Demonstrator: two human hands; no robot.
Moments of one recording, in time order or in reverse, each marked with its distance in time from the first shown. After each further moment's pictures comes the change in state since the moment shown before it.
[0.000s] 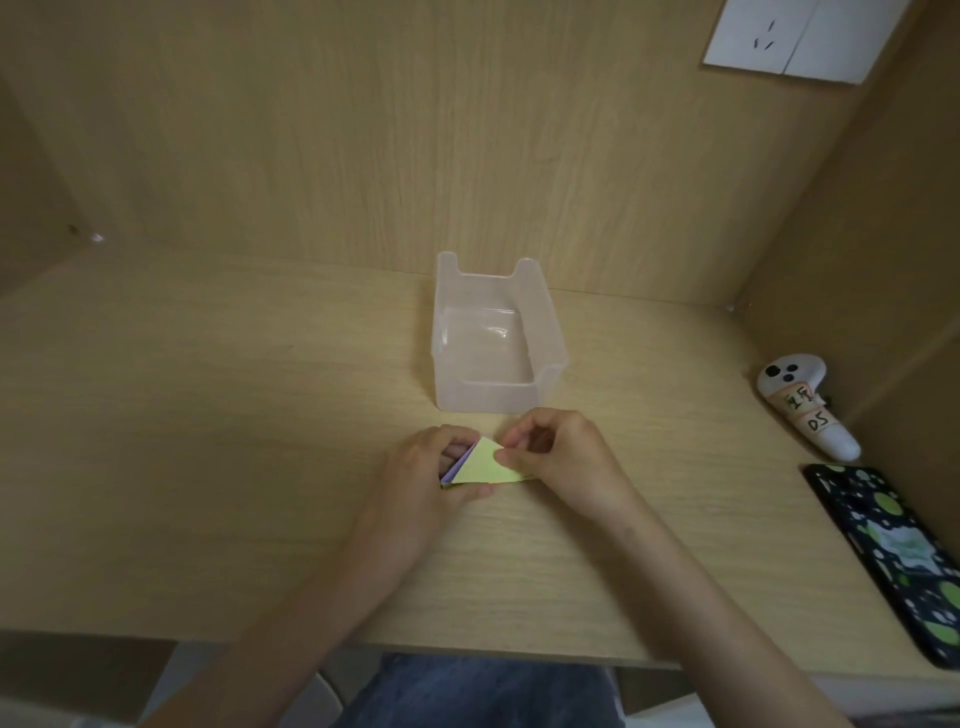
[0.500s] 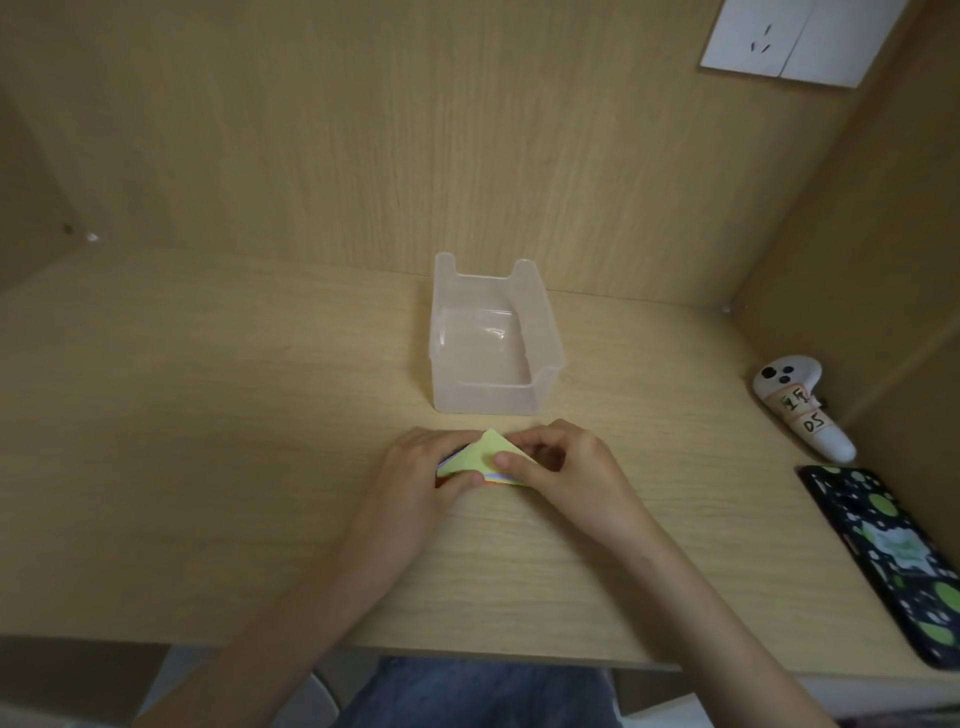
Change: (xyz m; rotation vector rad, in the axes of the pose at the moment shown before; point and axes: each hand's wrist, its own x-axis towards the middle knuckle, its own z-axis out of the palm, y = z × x) left_hand -0.001 0.001 -0.003 0.196 0.035 0.142; right_hand -0.020 0.001 -0.005 -0.054 0.039 -0.077
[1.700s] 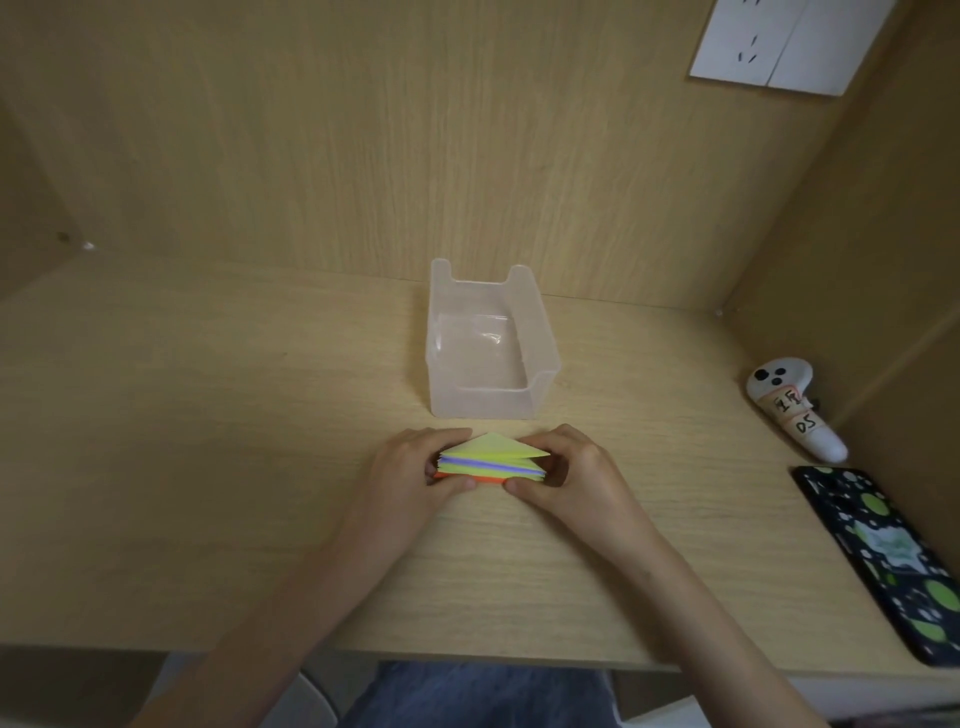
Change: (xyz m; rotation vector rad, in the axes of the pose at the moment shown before) left_hand 0.004 0.001 -0.008 -0.040 -0.019 -0.073; right_hand -0.004 0.009 -0.002 -0.070 0.046 -0.105
